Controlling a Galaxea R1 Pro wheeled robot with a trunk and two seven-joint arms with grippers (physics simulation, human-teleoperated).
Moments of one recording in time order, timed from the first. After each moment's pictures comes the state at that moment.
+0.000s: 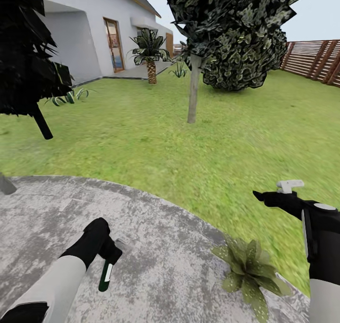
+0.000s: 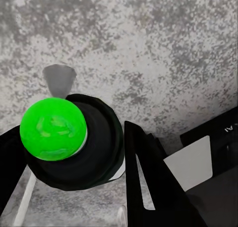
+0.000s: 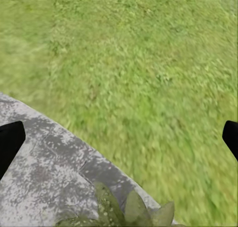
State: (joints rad) left arm -0.76 0.01 0.06 -0.63 -1.01 0.89 -0.97; right arm -0.59 -0.15 -0.41 -1.49 0.36 0.72 0.62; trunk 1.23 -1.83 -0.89
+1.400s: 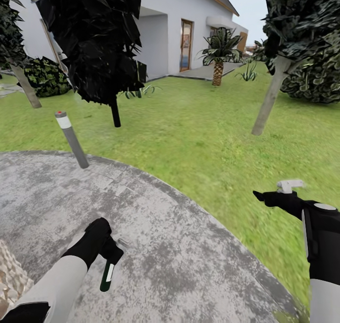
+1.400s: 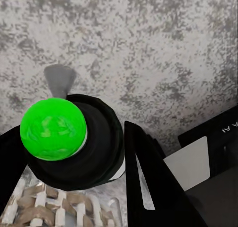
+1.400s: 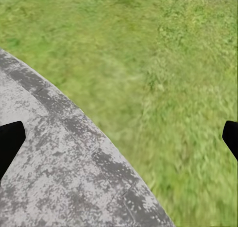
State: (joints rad) left arm -0.76 0.00 0.06 -0.63 -1.01 0.89 -0.97; right arm -0.59 -0.15 -0.41 -1.48 0.36 0.72 0.62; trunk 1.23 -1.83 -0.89
